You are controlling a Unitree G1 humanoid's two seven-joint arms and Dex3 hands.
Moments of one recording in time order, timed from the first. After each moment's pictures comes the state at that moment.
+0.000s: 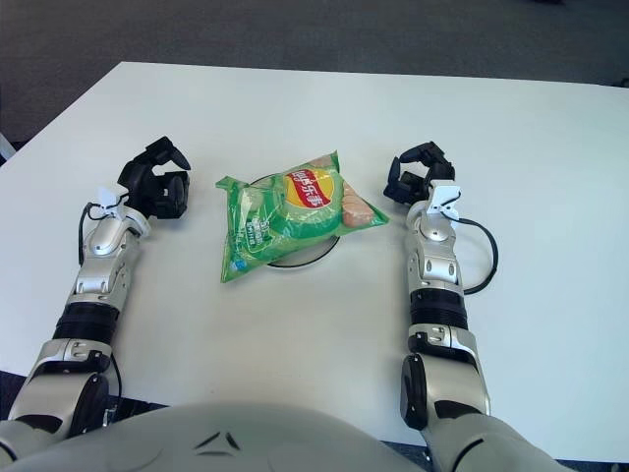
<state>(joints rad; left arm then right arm) -0.27 0.19 0.08 0.35 -0.17 -0.32 -0.24 -0.39 -0.18 -0.23 0.38 0.05 0.04 -0.19</state>
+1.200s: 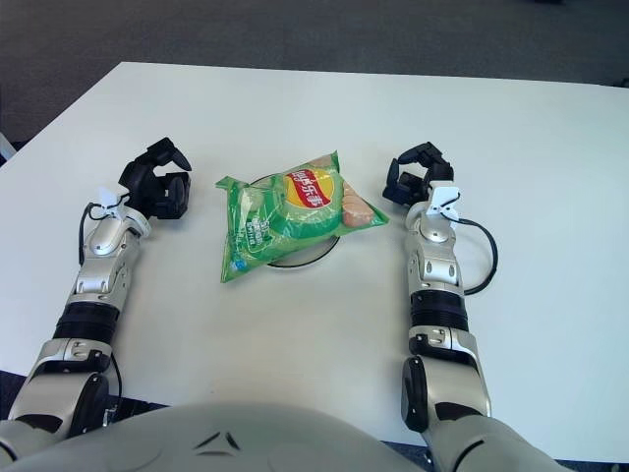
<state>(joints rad) -0.27 0.19 0.08 0.36 -0.17 -0.31 -0.24 -0.38 -0.18 -0.22 0.37 0.05 0.04 -0.19</state>
